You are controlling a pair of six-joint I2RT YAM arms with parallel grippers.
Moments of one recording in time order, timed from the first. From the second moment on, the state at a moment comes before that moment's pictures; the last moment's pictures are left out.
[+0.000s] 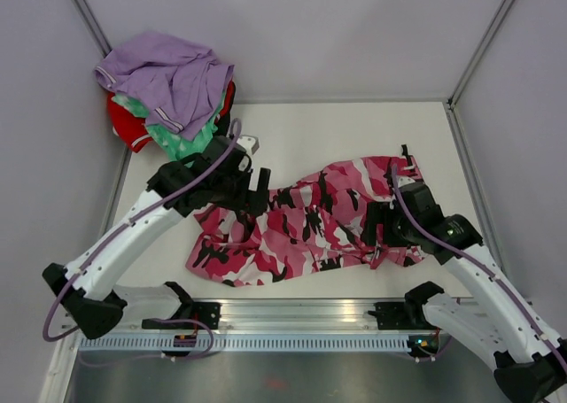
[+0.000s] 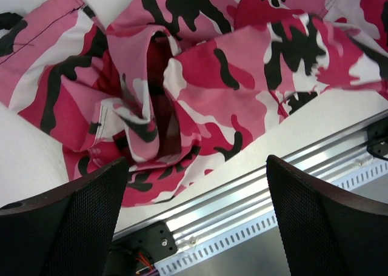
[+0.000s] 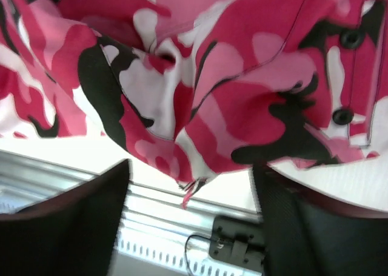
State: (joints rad) left arm -0.72 1.21 1.39 -1.09 -0.08 -0.38; right arm 0.45 0.81 0.82 -0.92 -0.01 0.45
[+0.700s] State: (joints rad) left arm -0.87 1.60 0.95 -0.84 -0.28 -0.72; right arm 0.13 1.47 1.18 -0.55 0.26 0.43
